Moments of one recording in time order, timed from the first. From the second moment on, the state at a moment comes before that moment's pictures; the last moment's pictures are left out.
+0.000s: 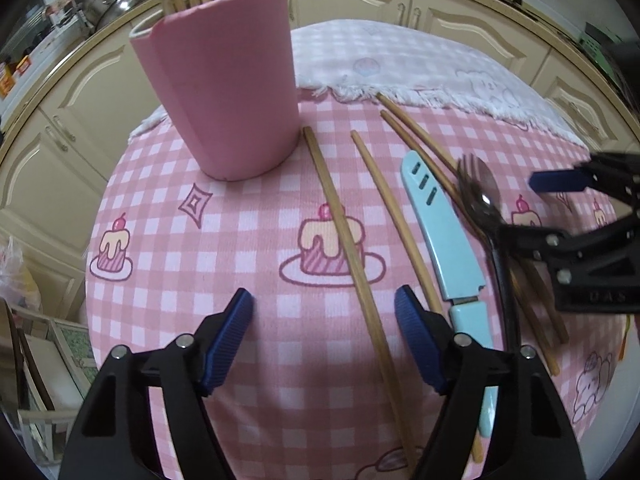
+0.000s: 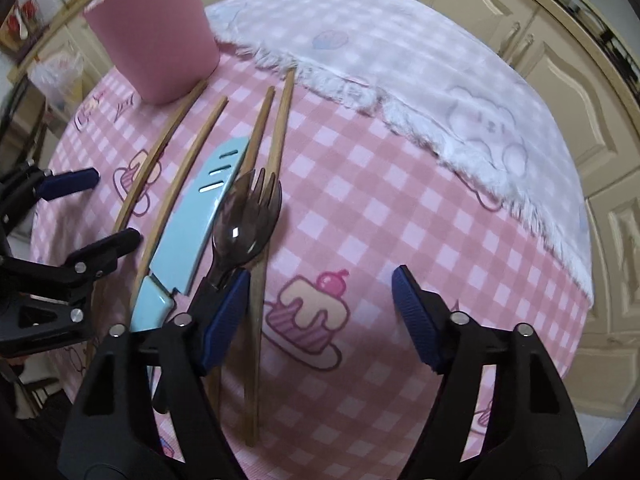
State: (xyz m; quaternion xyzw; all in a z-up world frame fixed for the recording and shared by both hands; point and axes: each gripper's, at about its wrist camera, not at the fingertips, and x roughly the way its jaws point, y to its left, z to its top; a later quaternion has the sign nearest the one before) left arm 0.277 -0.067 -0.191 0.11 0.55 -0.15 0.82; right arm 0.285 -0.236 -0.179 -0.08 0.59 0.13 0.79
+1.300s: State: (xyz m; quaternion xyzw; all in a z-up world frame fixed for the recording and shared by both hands) left arm 0.246 -0.040 -0.080 0.03 0.37 -0.24 0.90; right arm 0.234 -0.290 -0.068 0.14 0.37 0.22 0.89
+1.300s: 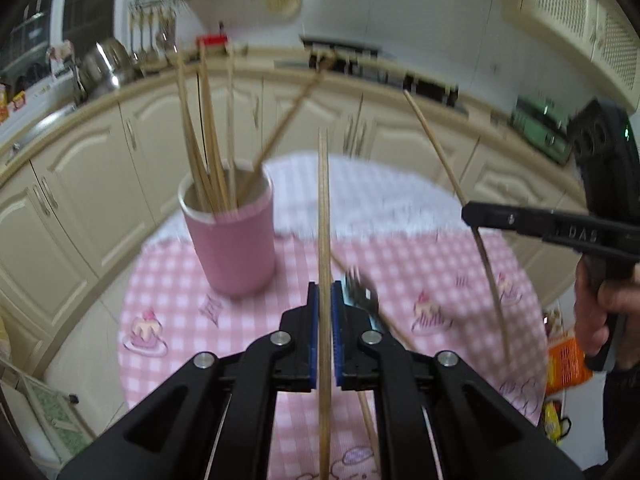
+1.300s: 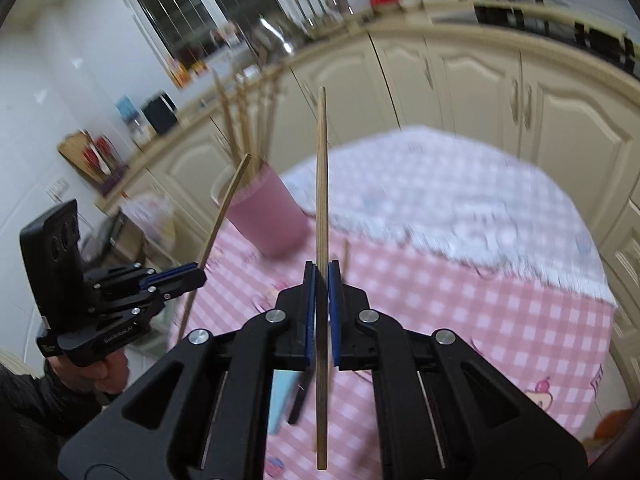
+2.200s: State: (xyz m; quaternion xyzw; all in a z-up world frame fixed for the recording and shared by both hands) left arm 0.350 0.011 0.031 -0.10 0.12 -0.17 0.97; right arm 0.343 -0.192 0.031 0.15 0.14 0.25 0.95
